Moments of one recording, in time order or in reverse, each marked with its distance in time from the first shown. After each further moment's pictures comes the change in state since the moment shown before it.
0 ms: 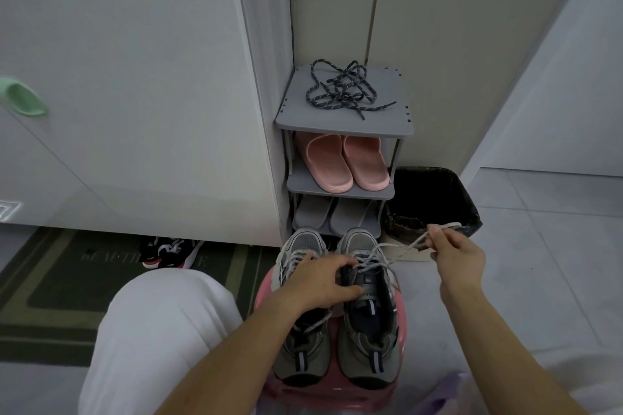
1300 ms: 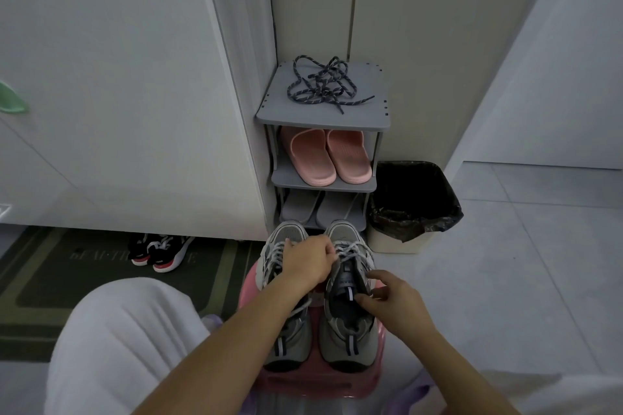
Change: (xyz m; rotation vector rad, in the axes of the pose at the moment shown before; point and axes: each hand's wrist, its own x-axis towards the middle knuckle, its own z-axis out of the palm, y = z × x) left_hand 0.027 0.017 0.016 0.070 0.211 -0.197; right_hand -0.057 0.039 -0.027 -0.882 -0.614 -0.065
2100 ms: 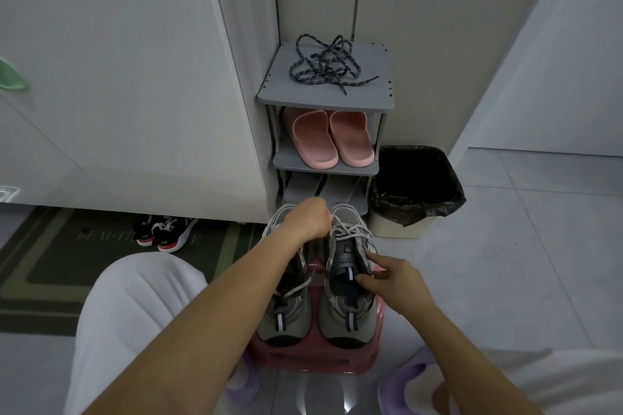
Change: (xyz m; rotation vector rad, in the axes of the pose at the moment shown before) left_hand 0.021 0.015 -0.031 -0.058 -0.105 -0.095; right_hand 0.003 0.002 -0.005 0.094 -0.019 -0.001
